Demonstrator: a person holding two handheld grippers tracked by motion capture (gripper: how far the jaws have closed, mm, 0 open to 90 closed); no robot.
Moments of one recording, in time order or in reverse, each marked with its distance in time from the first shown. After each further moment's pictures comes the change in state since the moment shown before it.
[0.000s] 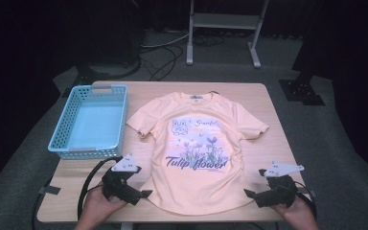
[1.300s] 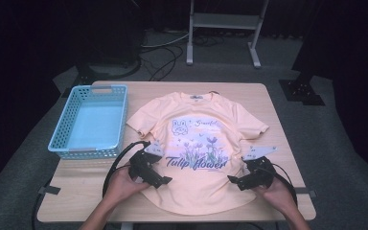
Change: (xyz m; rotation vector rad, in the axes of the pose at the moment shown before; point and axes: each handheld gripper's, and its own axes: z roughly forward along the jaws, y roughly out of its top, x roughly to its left) left arm 0.017 0.055 0.058 0.107 -0.048 0.073; right arm -0.006 0.047 0.047 0.036 0.031 -0.054
